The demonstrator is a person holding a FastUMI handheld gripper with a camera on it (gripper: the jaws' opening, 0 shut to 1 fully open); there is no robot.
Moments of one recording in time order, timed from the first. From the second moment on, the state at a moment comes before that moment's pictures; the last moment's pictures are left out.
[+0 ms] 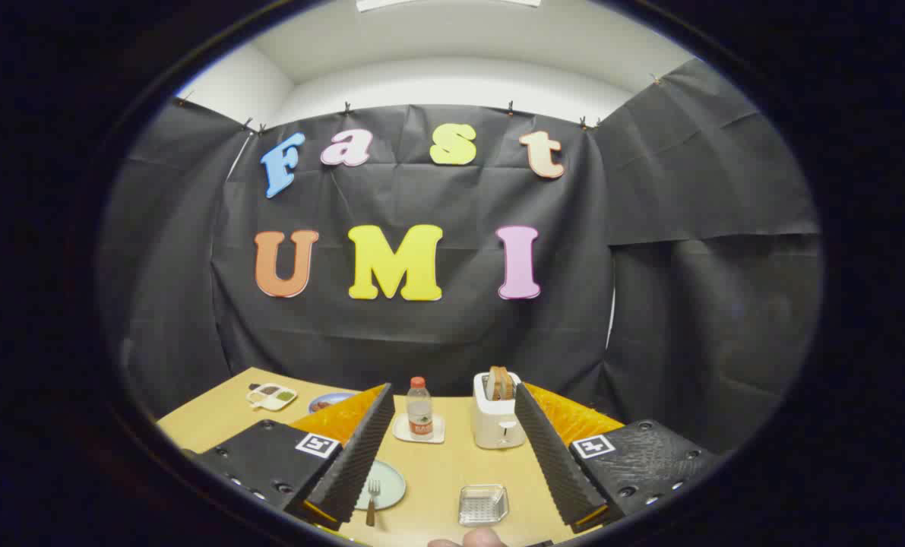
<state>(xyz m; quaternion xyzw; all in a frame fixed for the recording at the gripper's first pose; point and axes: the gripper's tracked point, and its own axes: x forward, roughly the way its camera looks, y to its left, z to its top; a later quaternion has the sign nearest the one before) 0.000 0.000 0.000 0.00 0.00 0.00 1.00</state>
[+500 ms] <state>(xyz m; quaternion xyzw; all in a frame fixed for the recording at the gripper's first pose) 0.003 0.014 -0.004 0.01 0.02 0.02 1.00</state>
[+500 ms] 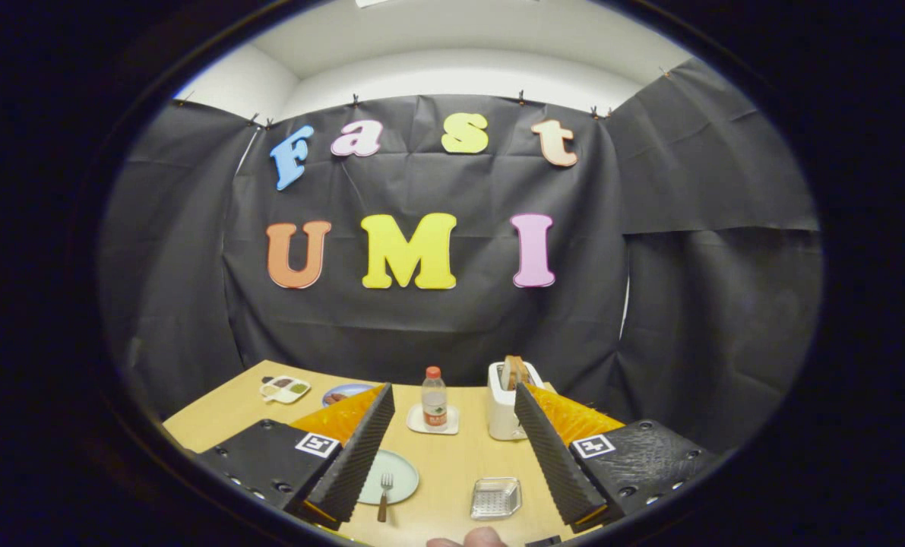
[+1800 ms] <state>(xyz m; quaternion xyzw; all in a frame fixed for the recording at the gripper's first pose) 0.029 0.096 -0.157 -0.04 0.29 0.10 0.95</state>
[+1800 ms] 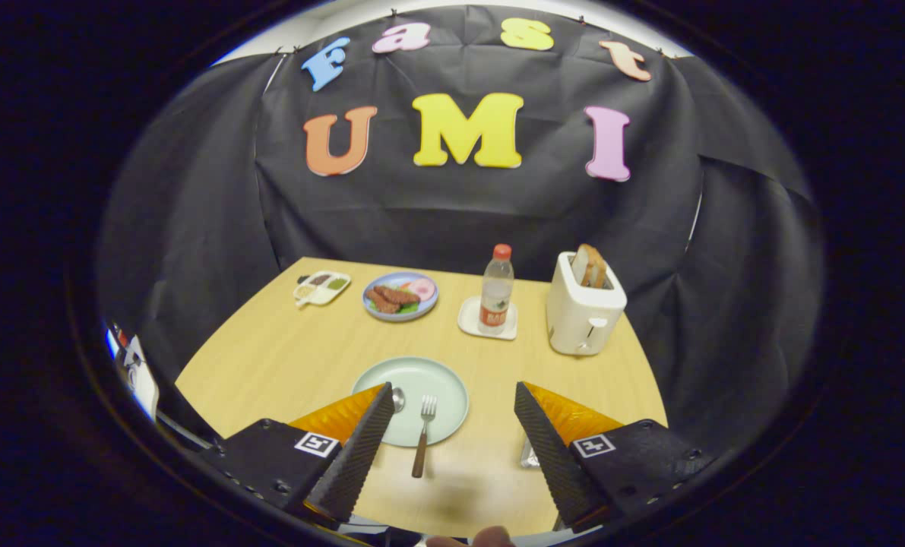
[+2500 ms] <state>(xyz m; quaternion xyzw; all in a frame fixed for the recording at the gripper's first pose) 0.027 0.126 -0.307 -0.07 0.52 0.11 0.85</state>
